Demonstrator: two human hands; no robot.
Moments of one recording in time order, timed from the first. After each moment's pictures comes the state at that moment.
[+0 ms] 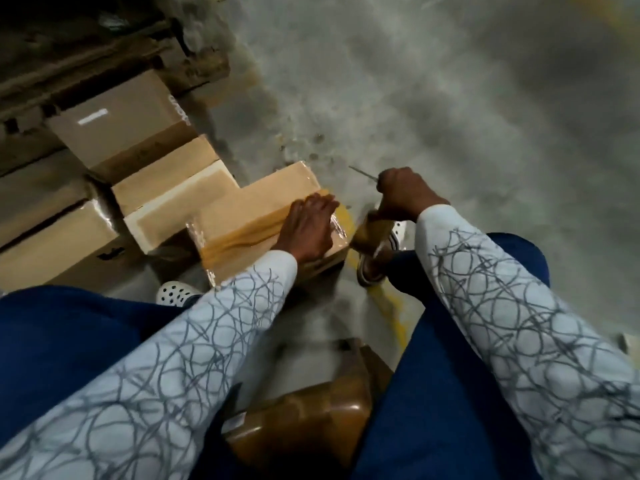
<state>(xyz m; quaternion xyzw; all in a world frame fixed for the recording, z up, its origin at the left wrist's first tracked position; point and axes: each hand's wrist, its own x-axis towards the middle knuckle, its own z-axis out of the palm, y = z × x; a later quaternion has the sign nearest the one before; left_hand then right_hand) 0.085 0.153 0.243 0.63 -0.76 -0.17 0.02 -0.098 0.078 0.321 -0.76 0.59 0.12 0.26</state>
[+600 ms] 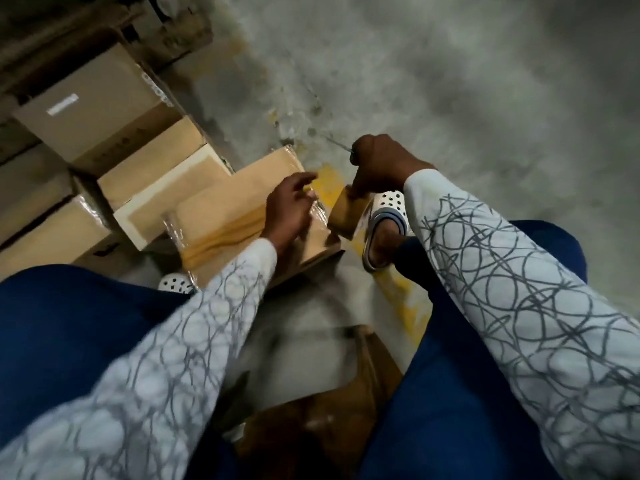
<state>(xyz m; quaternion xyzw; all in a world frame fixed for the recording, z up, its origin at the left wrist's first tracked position) 0.105 0.124 0.215 0.70 -0.48 -0.42 0.33 -0.068 0.039 0.311 -0.78 0.54 0.12 0.31</state>
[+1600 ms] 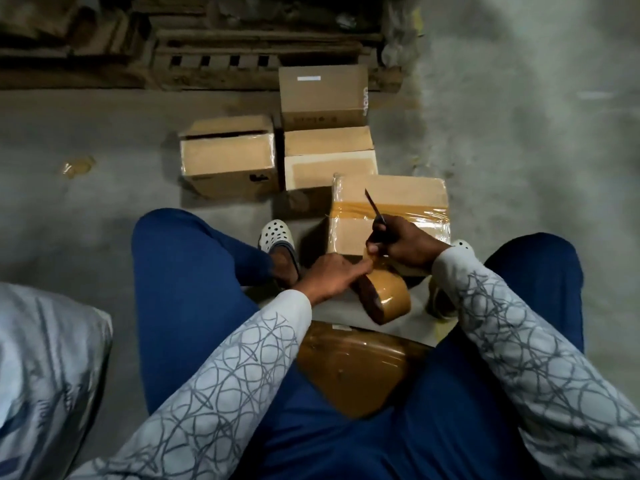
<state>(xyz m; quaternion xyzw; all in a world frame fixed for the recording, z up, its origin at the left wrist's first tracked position) 0.188 0.401 0.343 0.76 -0.33 -0.50 0.25 0.078 0.251 0.348 -0.74 0.31 0.06 0.59</state>
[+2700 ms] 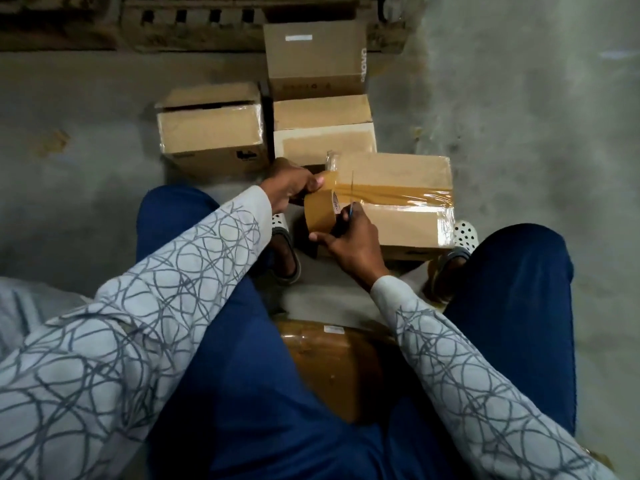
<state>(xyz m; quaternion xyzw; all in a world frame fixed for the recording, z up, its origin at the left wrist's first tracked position) 0.314 0.303 0.303 0.79 -0.11 -0.47 0.38 0.134 0.310 0.320 -0.69 0.47 -0.11 0.53</state>
